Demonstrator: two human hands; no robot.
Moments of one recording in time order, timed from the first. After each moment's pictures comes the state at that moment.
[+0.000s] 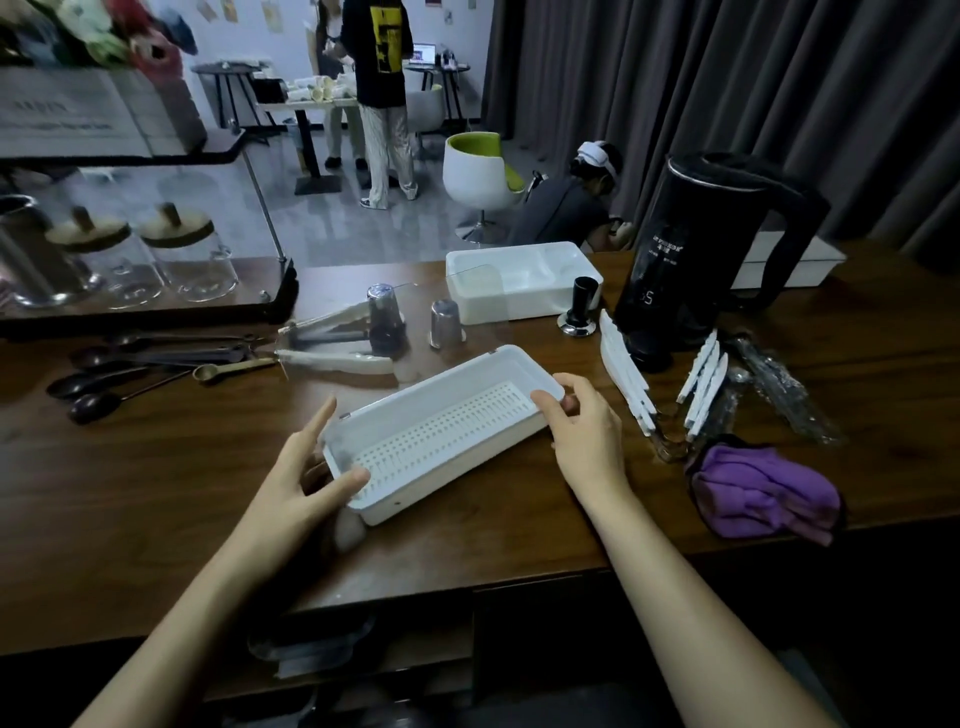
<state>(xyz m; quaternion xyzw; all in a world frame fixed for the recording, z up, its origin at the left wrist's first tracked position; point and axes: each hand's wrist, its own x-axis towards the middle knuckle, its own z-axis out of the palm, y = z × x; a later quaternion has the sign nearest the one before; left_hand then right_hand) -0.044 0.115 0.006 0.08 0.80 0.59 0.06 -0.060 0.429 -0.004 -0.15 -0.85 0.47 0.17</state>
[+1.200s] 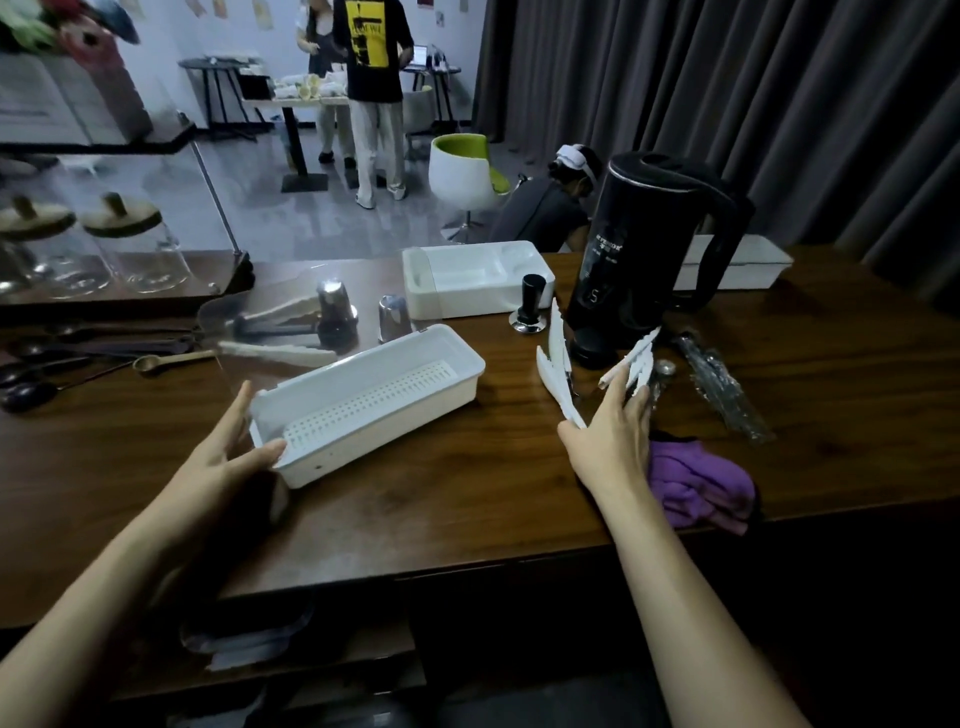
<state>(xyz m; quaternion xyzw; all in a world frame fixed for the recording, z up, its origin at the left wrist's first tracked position) -0.049 0.138 0.019 -0.01 0.76 0.64 0.08 -0.039 0.522 -0.010 -0.27 -0.92 0.27 0.11</state>
